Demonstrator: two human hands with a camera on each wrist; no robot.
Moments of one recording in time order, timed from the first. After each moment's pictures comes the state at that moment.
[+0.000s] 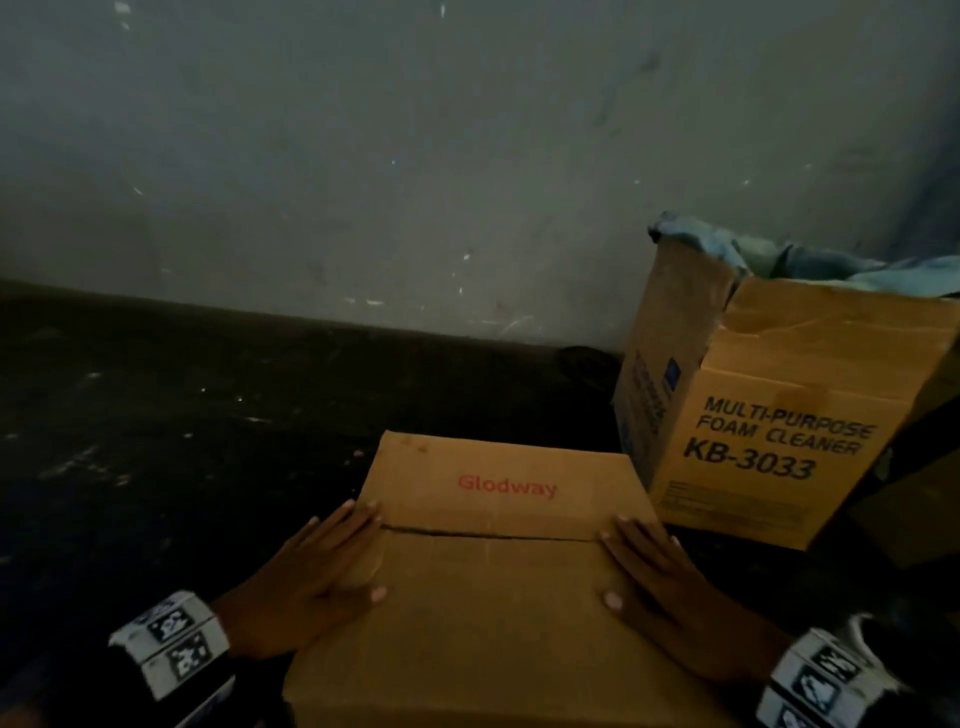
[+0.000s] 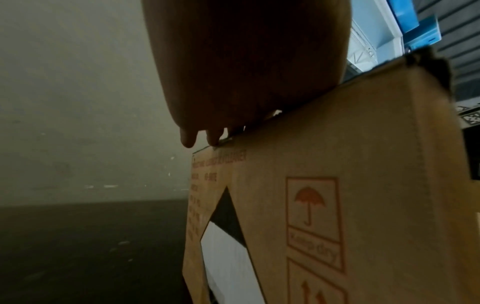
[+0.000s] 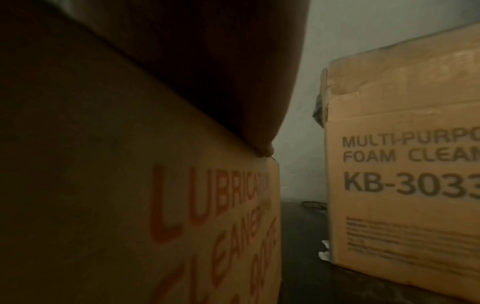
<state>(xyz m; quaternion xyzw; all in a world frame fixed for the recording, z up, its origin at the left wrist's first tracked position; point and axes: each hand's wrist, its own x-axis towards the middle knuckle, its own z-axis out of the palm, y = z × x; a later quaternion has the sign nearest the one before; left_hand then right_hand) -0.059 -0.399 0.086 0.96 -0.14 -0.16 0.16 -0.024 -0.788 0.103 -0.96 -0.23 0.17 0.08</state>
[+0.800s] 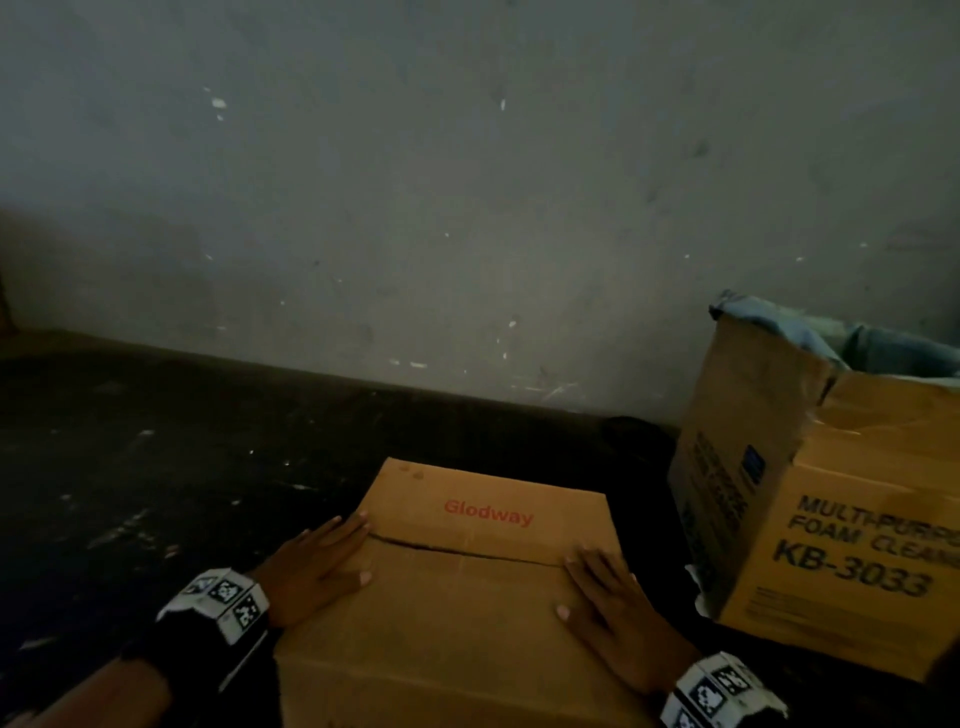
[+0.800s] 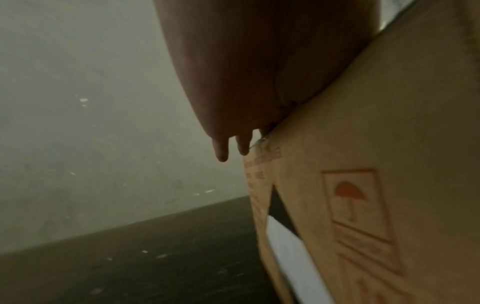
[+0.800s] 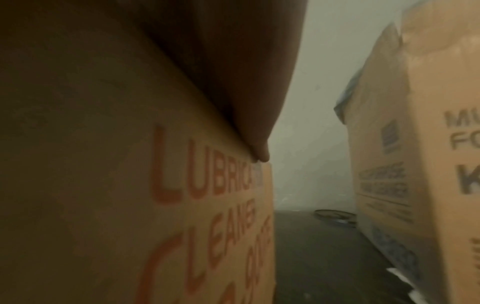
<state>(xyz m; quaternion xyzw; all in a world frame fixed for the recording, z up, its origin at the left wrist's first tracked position) 0.028 -0.283 0.107 0.97 -0.05 -0.16 0.15 0.060 -0.650 0.104 -0.96 -0.19 0.15 0.12</state>
